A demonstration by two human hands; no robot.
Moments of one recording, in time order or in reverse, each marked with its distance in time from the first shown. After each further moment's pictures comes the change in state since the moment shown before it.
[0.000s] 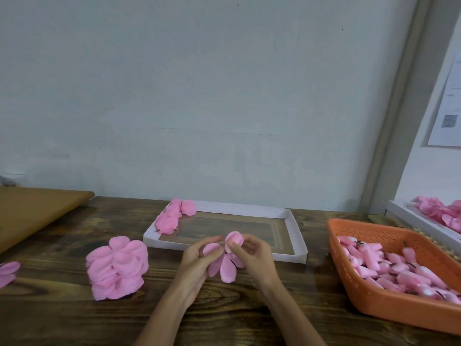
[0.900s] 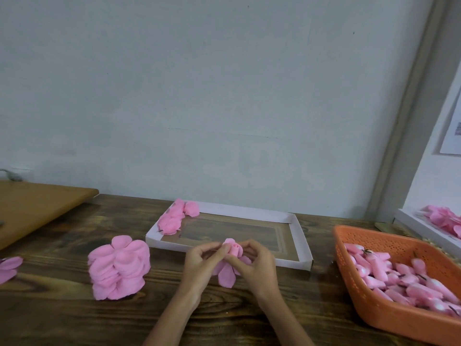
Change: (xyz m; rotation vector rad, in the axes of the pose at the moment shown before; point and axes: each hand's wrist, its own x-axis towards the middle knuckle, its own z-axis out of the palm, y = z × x) left_hand -0.005 0.002 0.012 0.200 0.123 0.168; right_hand -0.004 0.007 0.006 -0.301 0.052 -0.132
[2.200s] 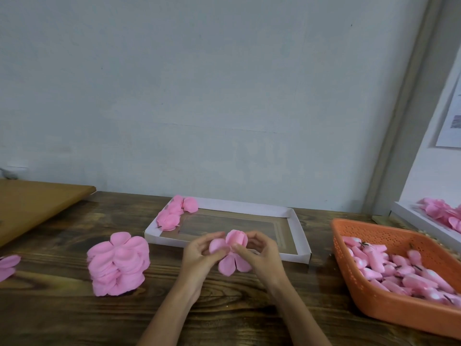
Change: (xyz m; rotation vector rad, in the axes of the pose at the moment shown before) left_hand 0.005 -0.005 -0.005 -0.066 -0.031 -0.060; right_hand 0.005 -0.006 -0.020 0.152 -0.086 0.056
